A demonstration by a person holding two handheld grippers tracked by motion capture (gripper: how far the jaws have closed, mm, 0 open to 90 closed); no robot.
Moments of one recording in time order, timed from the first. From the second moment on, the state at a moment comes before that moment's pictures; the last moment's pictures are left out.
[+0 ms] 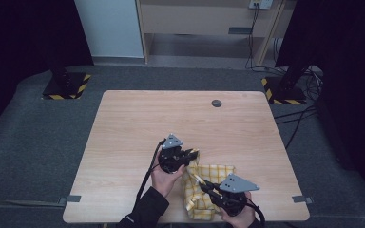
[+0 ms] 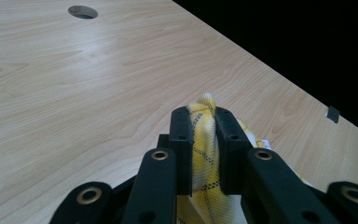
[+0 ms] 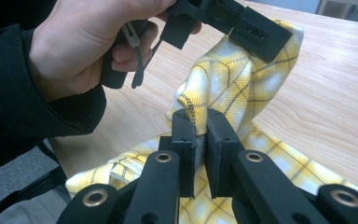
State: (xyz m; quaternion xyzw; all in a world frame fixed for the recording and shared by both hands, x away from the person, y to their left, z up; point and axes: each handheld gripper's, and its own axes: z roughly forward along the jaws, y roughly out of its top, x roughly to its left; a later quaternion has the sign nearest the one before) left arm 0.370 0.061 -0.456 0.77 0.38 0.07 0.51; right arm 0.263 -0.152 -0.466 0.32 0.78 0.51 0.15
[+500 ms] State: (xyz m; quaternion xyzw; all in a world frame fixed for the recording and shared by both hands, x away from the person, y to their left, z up) left arm 0.376 0.033 -0.462 0.78 0.36 0.06 0.50; right arm 0.260 -0.178 -0.470 0.34 0.78 0.51 0.16
